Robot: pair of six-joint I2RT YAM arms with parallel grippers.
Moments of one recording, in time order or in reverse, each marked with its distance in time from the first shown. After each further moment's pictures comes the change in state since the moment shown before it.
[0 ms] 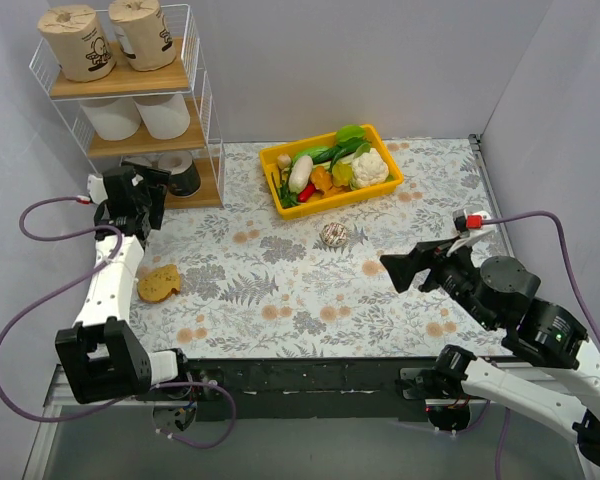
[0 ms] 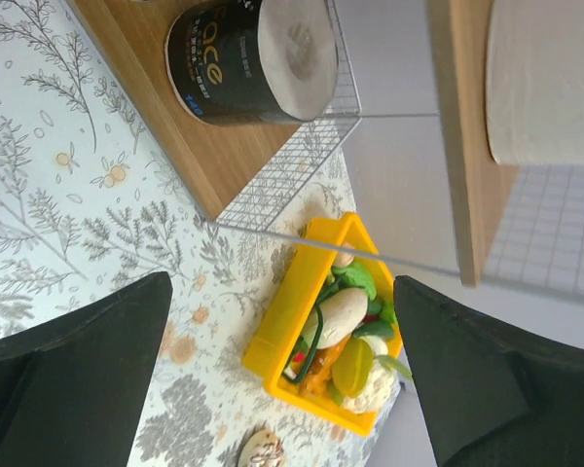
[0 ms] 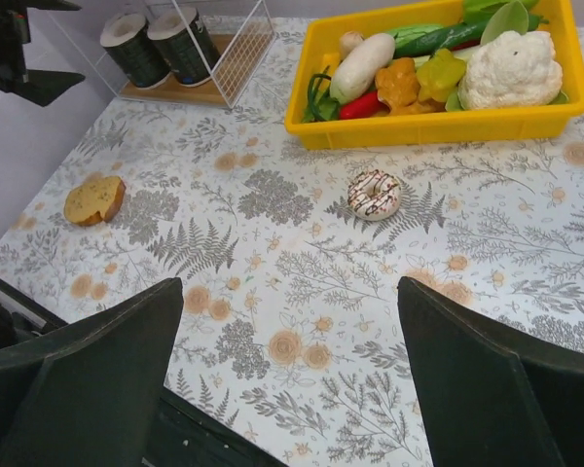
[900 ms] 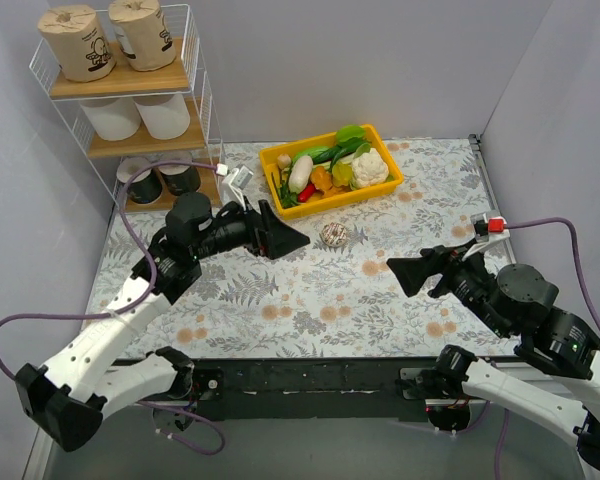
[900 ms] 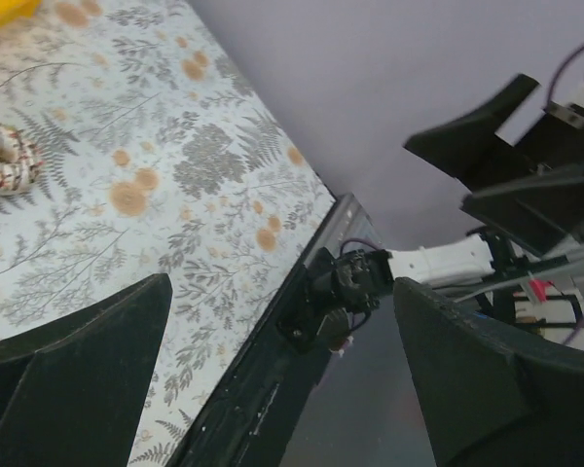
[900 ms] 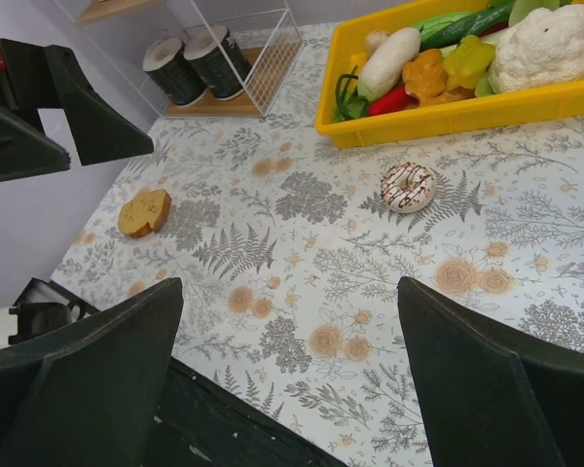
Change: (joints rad) left arm -0.721 -0.287 -0.045 0.098 0.573 0.508; right arm 0.000 -0.066 0.021 -0.086 -0.011 0.126
